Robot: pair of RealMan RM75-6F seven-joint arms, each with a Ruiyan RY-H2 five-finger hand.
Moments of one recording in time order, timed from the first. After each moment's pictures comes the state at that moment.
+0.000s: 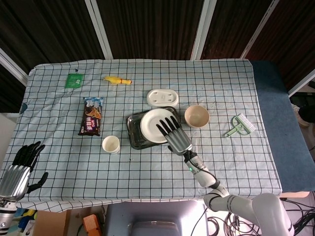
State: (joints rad) left arm -0.14 -1.13 0.00 -1.54 1.63 1.51 -0.12; right arm 0.79 -1.92 0.19 -0.93 -1.42 1.01 -0.35
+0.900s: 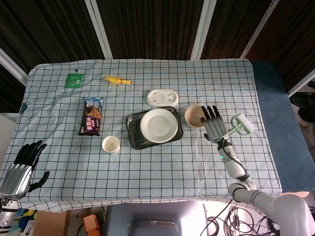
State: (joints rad) left arm -0.15 -1.15 -0.01 -1.52 1.61 1.50 -0.11; right arm 0.71 -1.77 0.18 -0.81 -1.30 0.95 -0.29
